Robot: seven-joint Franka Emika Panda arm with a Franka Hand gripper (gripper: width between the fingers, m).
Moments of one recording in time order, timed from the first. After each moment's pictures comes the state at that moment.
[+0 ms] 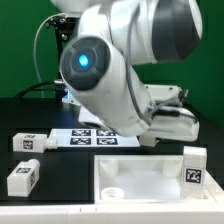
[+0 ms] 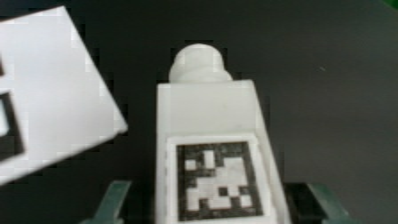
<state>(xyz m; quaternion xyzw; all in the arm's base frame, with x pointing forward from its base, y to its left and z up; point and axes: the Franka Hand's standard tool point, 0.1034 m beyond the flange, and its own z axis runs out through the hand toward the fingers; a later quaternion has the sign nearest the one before) 0.462 0.084 0.055 -0.88 0.23 0.40 0.16</state>
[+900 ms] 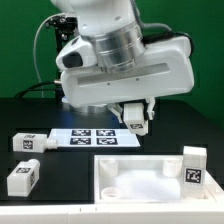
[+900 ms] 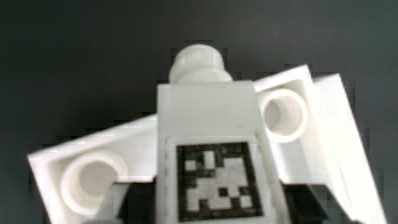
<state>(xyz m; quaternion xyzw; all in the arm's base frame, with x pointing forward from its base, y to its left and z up) 0.530 0.046 0.103 -0.97 0.15 0.13 0.14</state>
